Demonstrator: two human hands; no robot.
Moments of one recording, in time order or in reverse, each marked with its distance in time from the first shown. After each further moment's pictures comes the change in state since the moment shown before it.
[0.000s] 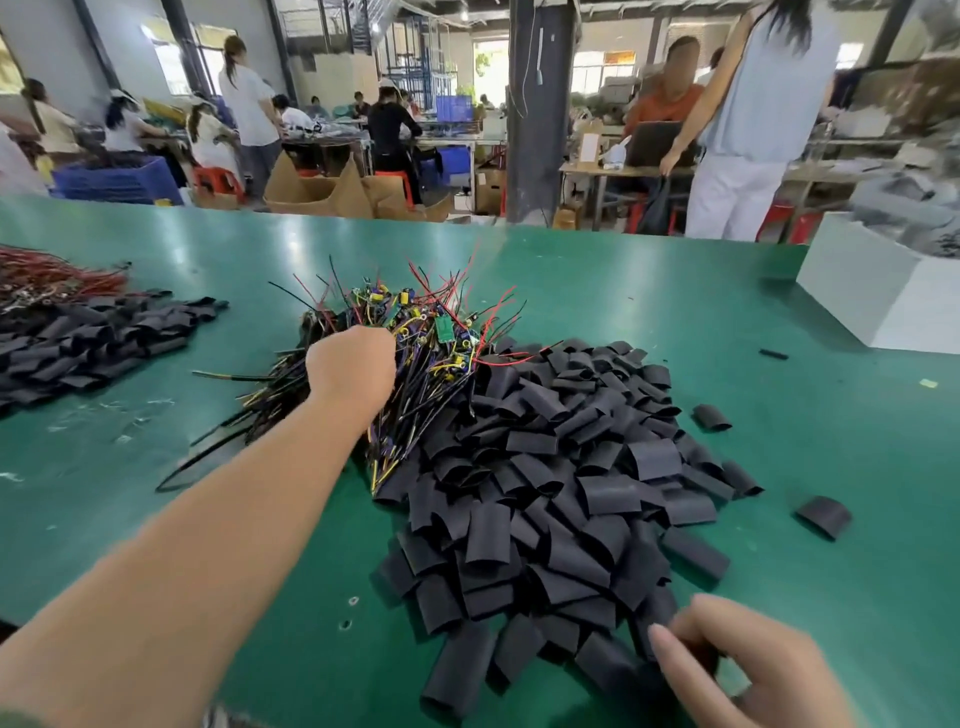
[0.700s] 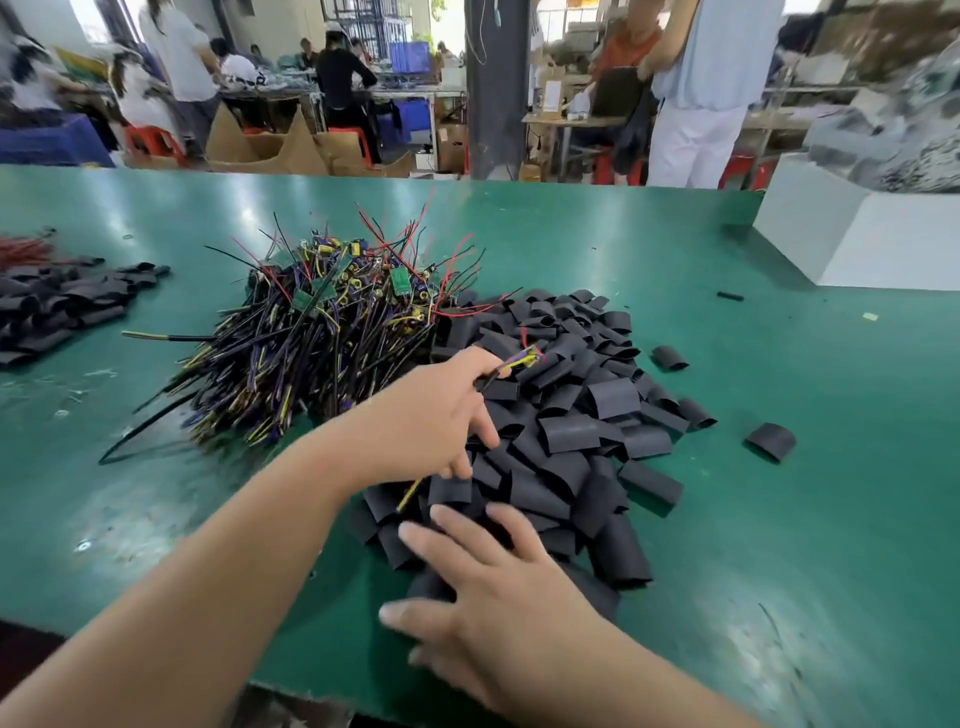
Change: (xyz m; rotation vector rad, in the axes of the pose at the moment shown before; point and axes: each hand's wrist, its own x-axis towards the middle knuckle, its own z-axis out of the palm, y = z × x) left_hand -0.114 0.057 -0.064 -1.040 -0.529 0.512; right_hand 0.004 -0.065 0.083 -0.635 -0.510 -0.524
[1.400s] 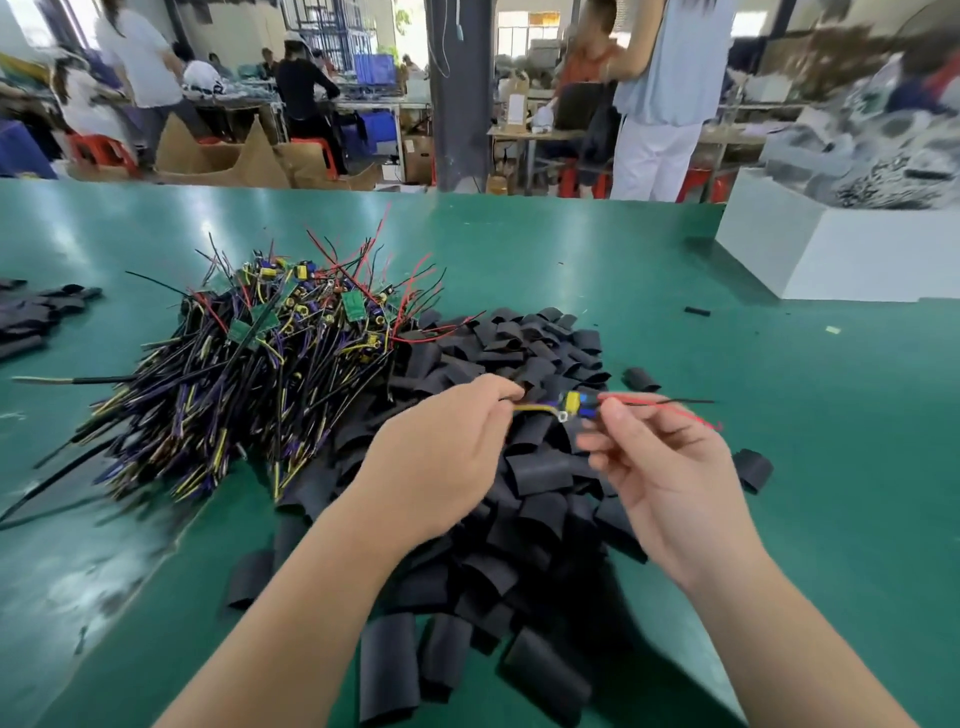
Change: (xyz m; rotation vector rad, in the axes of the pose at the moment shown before) left_hand 0.037 0.007 0.036 0.223 0.305 0.140; right_hand -0.003 0.124 -0.026 1.764 1.007 0.592
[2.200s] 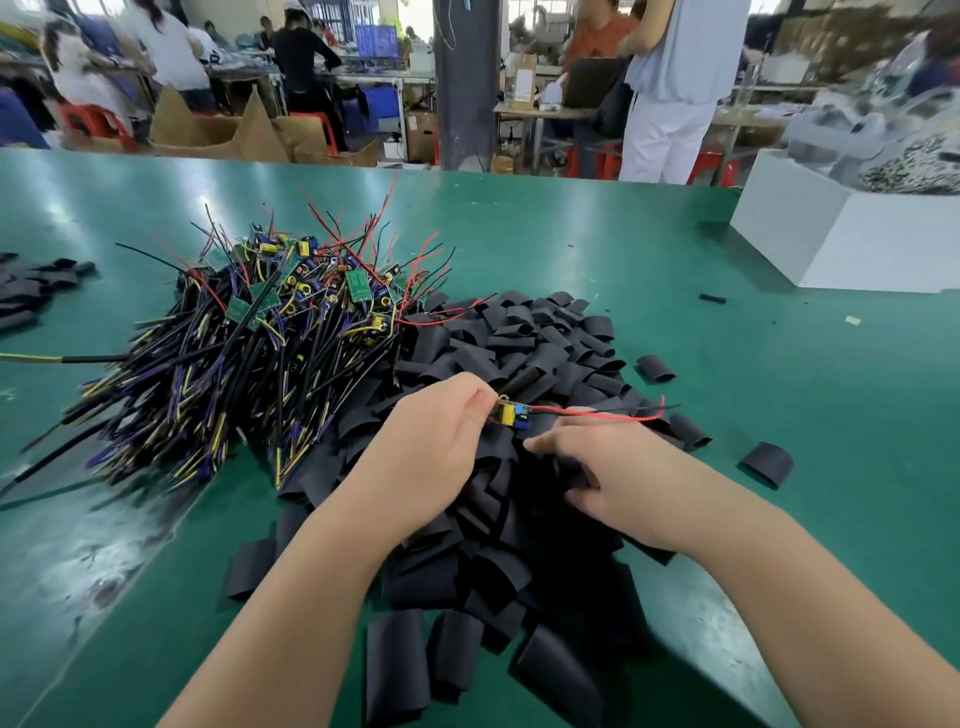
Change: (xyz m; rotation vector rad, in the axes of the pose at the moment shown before) left_hand -0.001 -0.024 0.000 -0.147 0.063 -0.045; right_hand 0.033 0.006 0.004 -1.623 -0.740 -0.239
